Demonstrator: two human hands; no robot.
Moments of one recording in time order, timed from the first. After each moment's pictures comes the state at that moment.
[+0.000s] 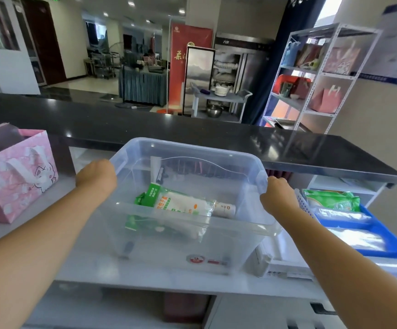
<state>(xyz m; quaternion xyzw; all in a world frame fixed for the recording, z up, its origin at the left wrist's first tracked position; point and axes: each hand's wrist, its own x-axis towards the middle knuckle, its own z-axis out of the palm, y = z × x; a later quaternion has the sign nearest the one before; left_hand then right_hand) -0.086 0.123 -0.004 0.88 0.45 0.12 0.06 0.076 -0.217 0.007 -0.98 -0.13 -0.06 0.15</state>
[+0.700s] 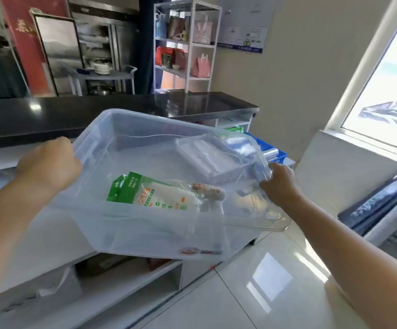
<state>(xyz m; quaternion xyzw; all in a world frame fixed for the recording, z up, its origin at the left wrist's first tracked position) -0.226 0.133 0.033 0.97 0.12 0.17 0.13 -0.245 -0.296 0.002 -0.95 0.14 -0.18 0.19</state>
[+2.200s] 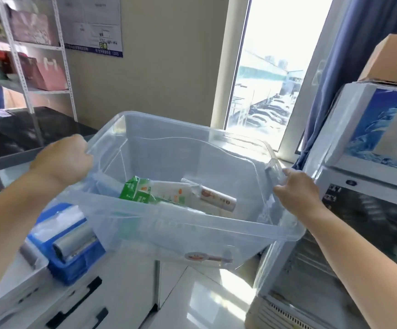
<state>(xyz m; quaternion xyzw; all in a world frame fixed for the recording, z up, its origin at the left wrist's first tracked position) 0.149 -0.532 0.057 0.95 -0.16 0.18 0.21 -0.083 -0.896 0.035 -0.89 0.33 -0.28 0.14</state>
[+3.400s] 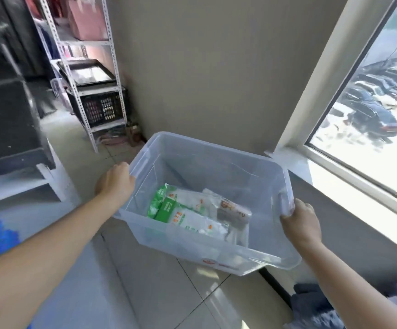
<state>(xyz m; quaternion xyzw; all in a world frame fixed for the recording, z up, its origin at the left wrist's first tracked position) 0.611 -0.837 -0.128 0.98 0.00 0.08 0.17 0.461 -1.221 -0.128 -0.92 0.30 -0.12 0.23</state>
